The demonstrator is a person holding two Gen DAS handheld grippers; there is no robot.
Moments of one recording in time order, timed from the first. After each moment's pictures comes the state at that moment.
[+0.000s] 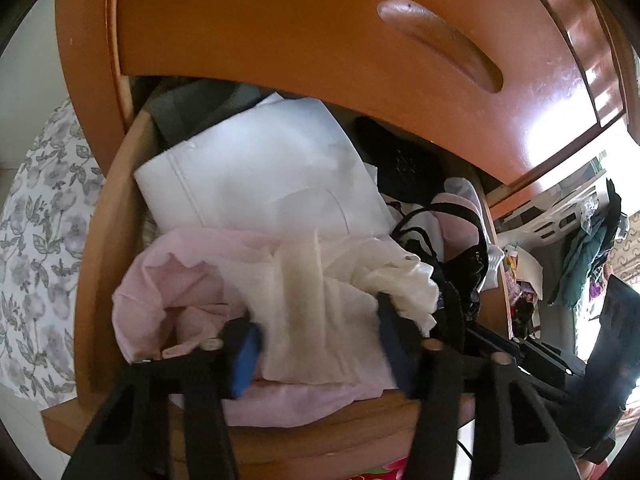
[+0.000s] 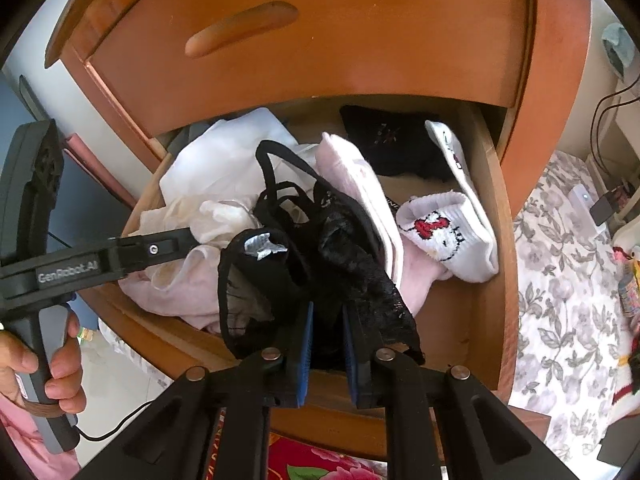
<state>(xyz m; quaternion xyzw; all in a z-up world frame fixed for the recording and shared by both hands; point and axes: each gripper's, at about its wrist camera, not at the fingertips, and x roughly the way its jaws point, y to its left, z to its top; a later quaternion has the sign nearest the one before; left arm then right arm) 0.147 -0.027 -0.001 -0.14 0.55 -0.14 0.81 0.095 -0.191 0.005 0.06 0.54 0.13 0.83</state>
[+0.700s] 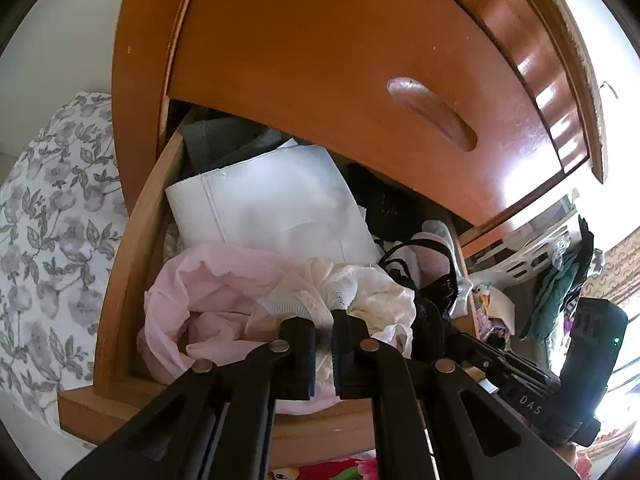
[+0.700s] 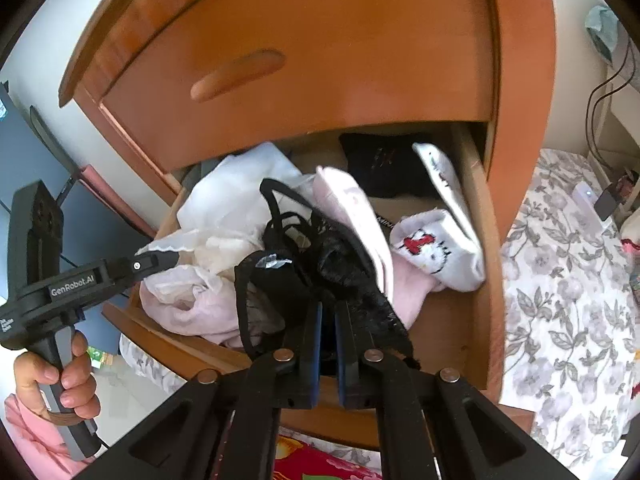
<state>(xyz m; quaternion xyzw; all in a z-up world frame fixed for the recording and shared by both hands) 0.118 0.015 0.023 -0.21 0.47 -0.15 0.85 0.090 -0.208 0.018 0.11 0.49 0.14 0.85</state>
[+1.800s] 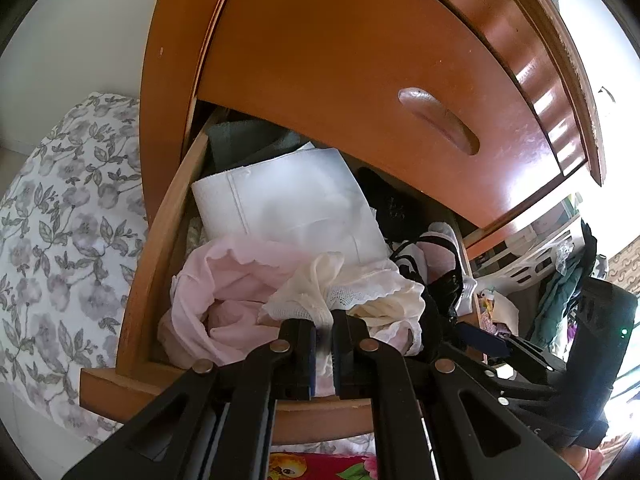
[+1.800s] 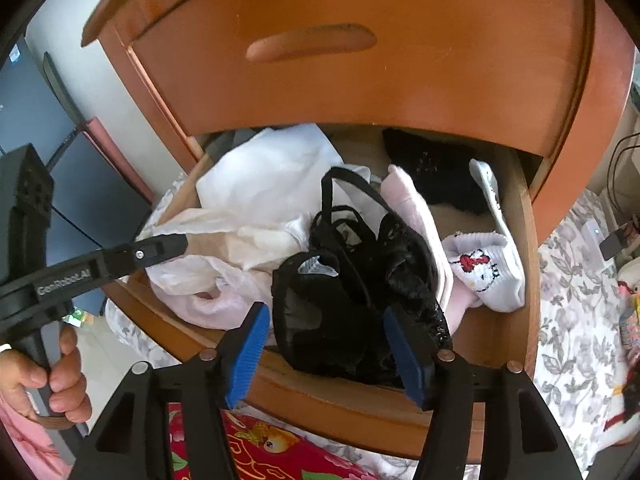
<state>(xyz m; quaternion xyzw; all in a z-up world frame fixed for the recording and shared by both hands) 0.105 0.023 0.022 -0.21 0.46 -0.13 0.85 0.097 -0.158 0.021 0.03 0.52 0.16 0.84</state>
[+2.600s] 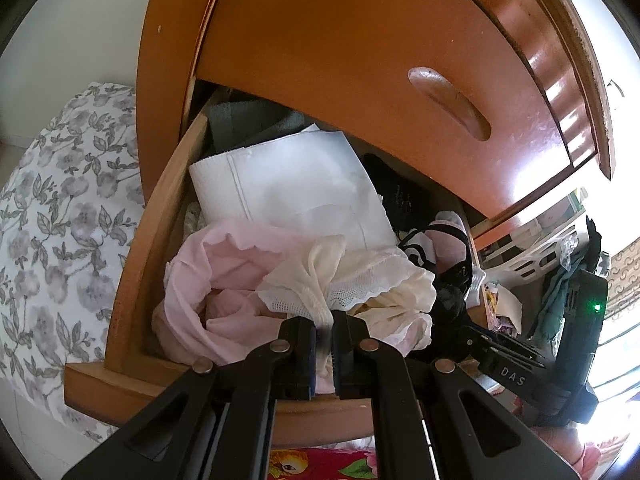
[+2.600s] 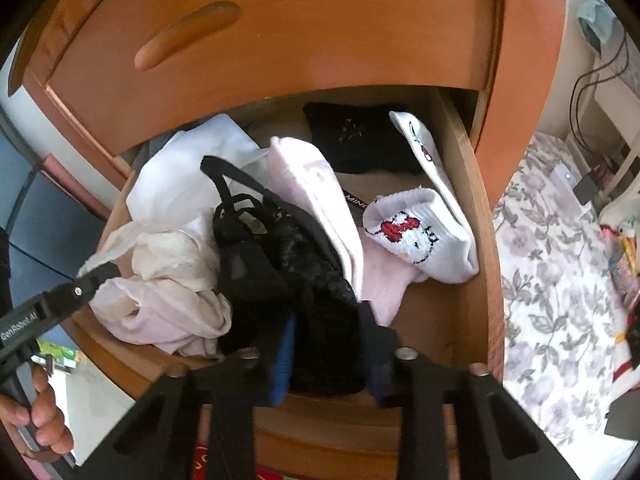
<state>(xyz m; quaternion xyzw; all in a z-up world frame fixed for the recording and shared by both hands) 0.107 0.019 0.010 -0.20 0.48 -0.13 0.84 0.114 -0.204 -0.010 0.09 0.54 0.08 0.83</state>
